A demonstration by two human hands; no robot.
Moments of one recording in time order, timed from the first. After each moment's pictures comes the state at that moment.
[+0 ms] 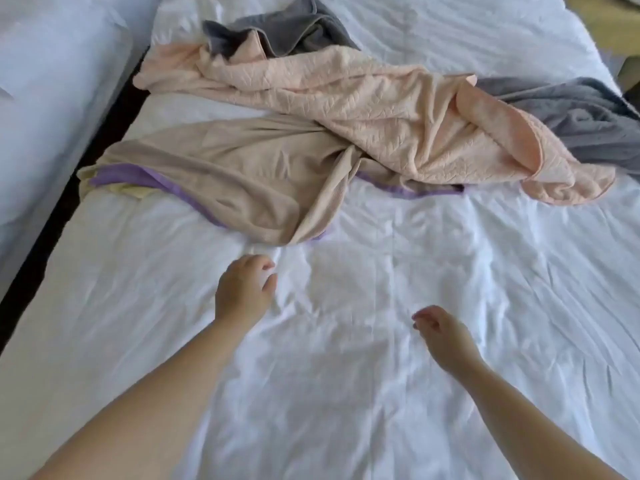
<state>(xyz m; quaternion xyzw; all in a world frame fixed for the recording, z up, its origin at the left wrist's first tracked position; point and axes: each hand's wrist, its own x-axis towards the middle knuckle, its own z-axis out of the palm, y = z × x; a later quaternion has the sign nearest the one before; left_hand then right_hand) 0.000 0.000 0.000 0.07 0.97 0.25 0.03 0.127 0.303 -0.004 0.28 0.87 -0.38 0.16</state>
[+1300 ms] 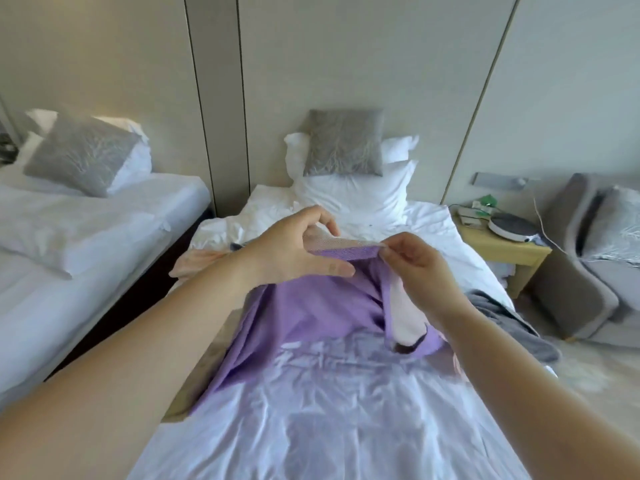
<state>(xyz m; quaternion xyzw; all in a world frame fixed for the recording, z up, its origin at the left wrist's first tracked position) -0.068 0.071 0.428 0.33 0.83 0.44 0.03 -0.006 0.284 0.394 -0.02 0.81 -0.54 -0.20</state>
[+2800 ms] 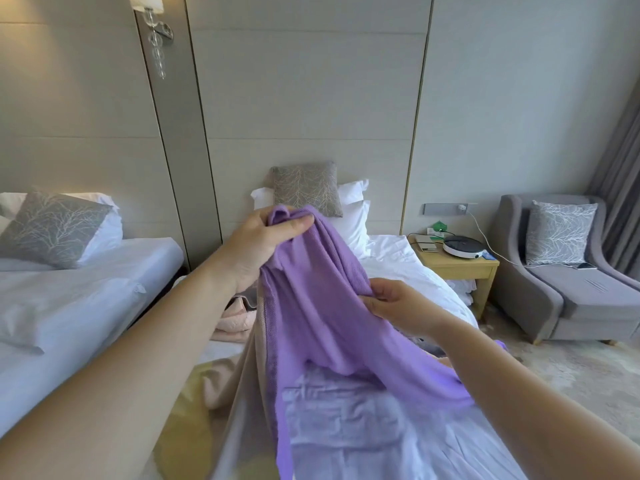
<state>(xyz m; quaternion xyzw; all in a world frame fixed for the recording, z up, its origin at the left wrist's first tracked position) 0.013 0.093 0.507 0.33 0.63 0.70 0.07 0.079 0.323 0.413 -0.04 0.86 -0.50 -0.06</state>
